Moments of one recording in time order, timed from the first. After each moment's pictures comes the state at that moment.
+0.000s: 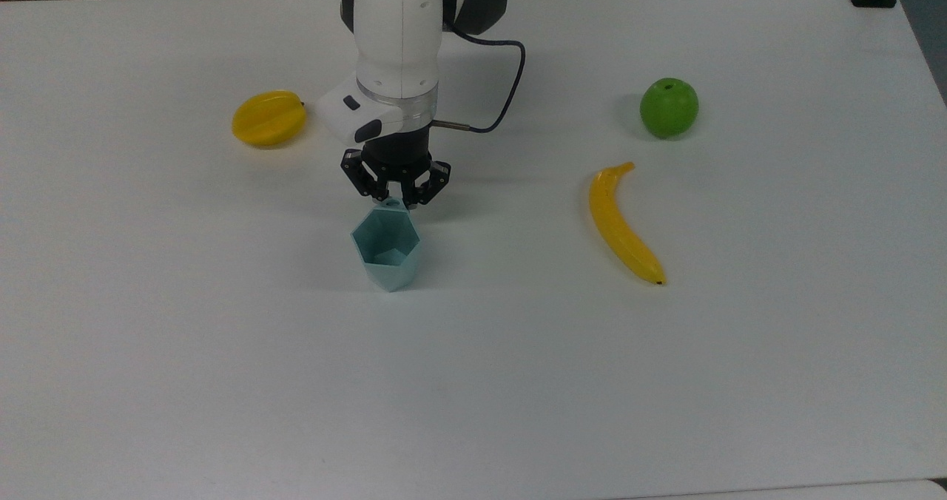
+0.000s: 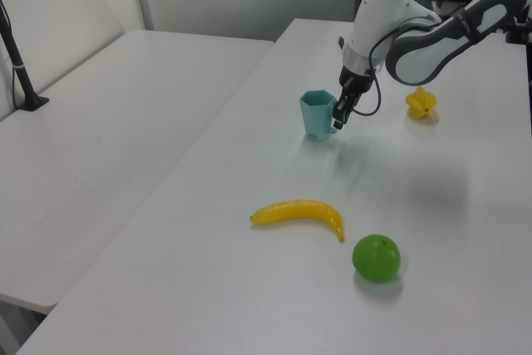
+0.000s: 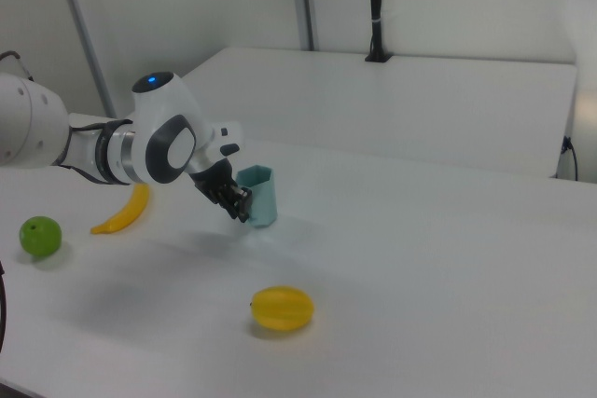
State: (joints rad) arm 0.10 0.33 -0.02 -1.93 -0.16 2.54 0.26
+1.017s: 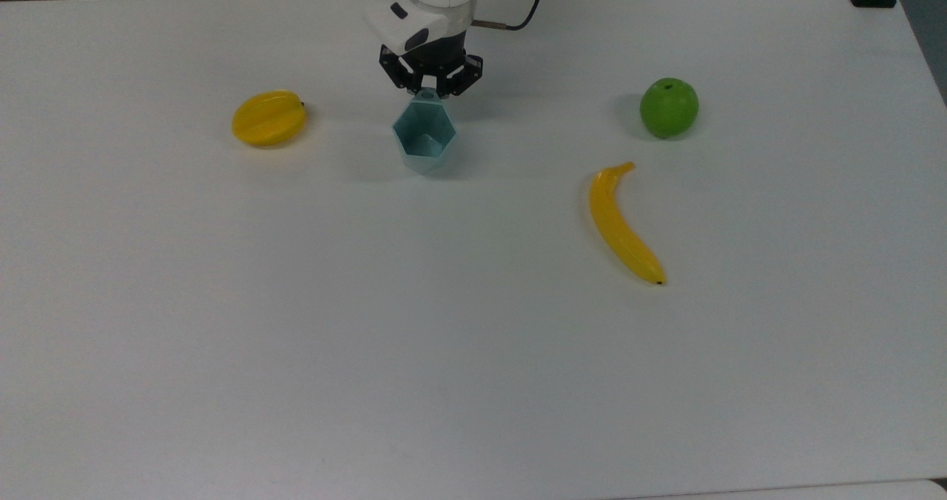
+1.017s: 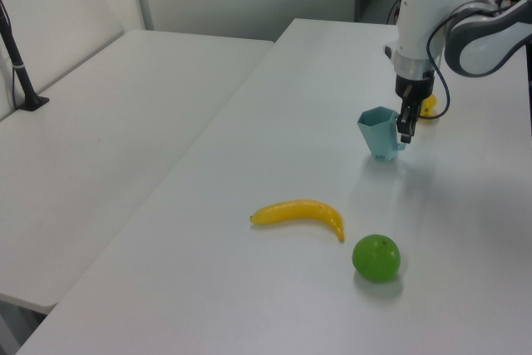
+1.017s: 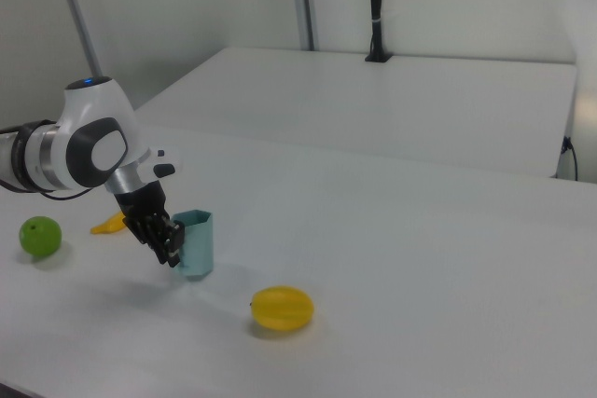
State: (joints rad) arm 0.15 0.00 0.03 -2.25 -0.16 2.26 0.29
